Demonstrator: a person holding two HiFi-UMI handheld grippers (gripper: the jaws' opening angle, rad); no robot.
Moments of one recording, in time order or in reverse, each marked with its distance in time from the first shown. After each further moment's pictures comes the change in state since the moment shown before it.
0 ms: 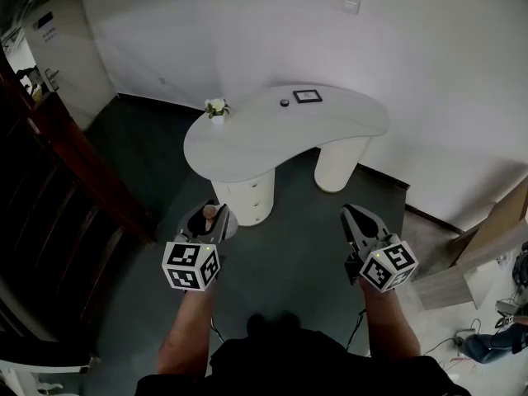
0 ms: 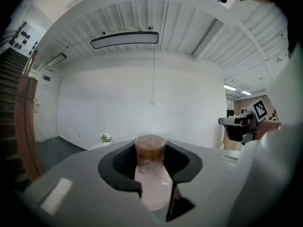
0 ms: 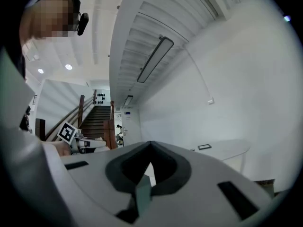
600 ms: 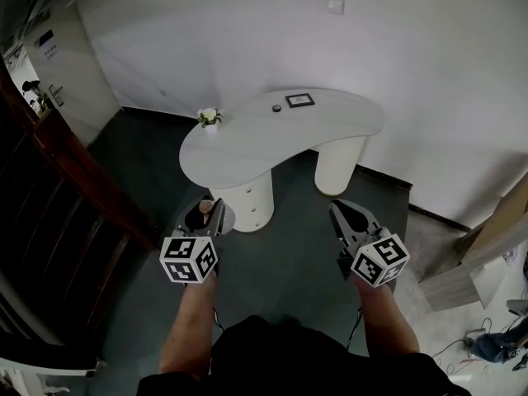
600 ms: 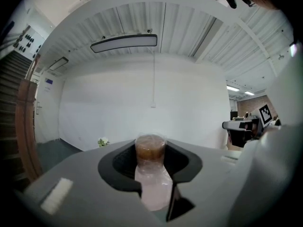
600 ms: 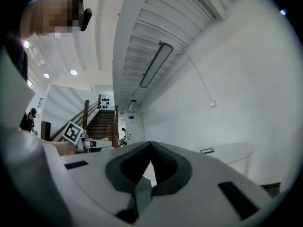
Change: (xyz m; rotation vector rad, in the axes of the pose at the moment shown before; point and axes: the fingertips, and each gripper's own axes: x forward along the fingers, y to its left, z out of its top) left arm 0.027 -0.040 0.019 -0.011 -0.043 0.038; right arm -0.019 -0.029 0.010 0.002 -0.056 0.060
